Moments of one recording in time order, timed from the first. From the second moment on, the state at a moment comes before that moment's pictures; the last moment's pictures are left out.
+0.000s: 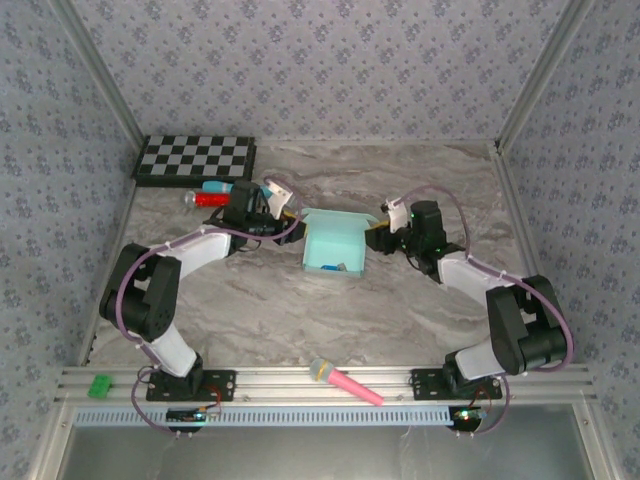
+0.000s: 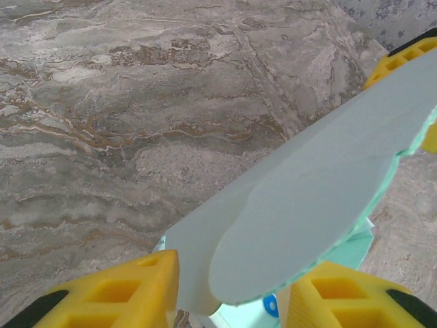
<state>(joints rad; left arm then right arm) -0.41 1.66 0.96 0.05 0.60 -0.05 0.30 1.43 0.67 0.19 -0.44 0.05</state>
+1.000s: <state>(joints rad) -0.47 1.66 0.96 0.13 0.40 -0.07 0.38 1.47 0.70 0.27 -0.24 0.00</state>
